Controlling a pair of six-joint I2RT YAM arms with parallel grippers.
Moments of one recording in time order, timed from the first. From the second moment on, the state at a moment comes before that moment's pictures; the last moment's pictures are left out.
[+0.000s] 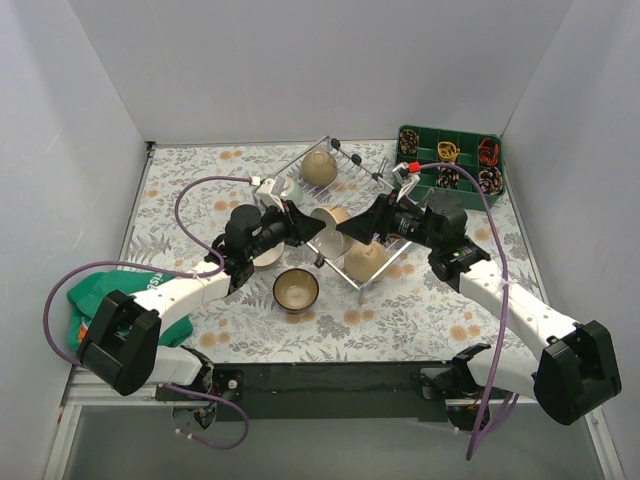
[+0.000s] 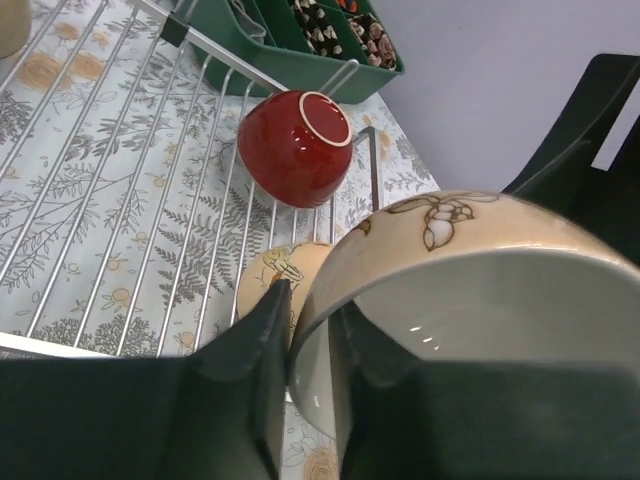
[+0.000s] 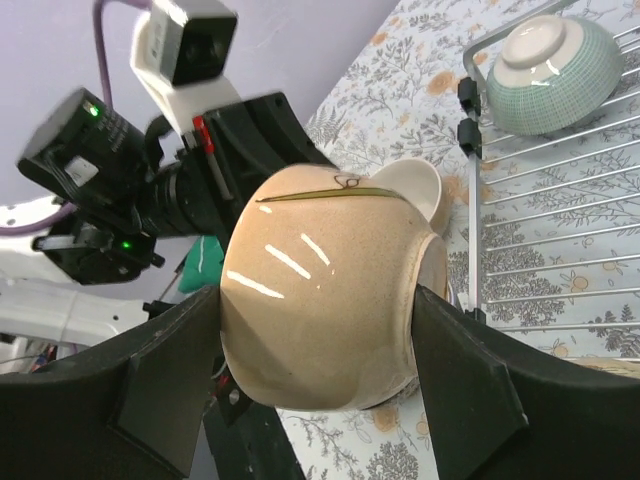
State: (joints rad) left arm -0.56 1.33 0.70 0.52 0.29 -0.64; right arm 0.51 1.15 0.78 0.29 -0.59 0.66
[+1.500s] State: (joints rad) left arm -0.26 1.44 1.00 -0.61 -0.08 -0.54; right arm 0.49 0.78 0.54 -0.07 -0.25 0.22
